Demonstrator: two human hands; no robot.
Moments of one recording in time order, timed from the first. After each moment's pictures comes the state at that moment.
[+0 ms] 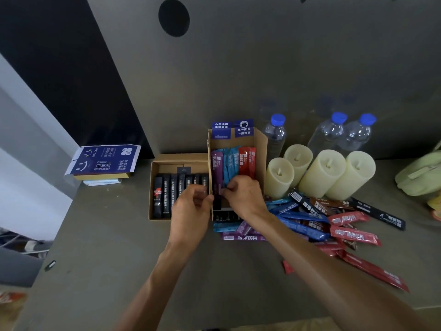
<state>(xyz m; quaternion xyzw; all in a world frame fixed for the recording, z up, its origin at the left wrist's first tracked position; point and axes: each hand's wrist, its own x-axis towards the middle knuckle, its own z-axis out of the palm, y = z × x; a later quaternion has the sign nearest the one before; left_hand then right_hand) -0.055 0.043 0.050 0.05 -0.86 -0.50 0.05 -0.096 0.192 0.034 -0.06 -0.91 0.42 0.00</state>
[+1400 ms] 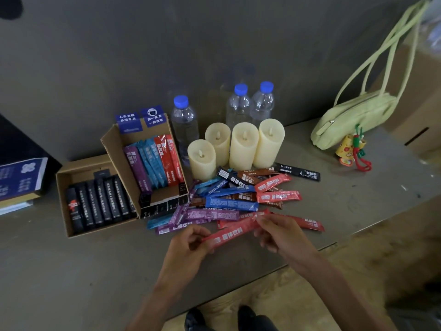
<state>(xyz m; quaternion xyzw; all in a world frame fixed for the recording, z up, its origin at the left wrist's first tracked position) 0.037 0.148 0.017 0.01 -0.79 -0.57 -0.23 0.089 0.373 0.023 -0.31 -0.67 0.67 -0.09</state>
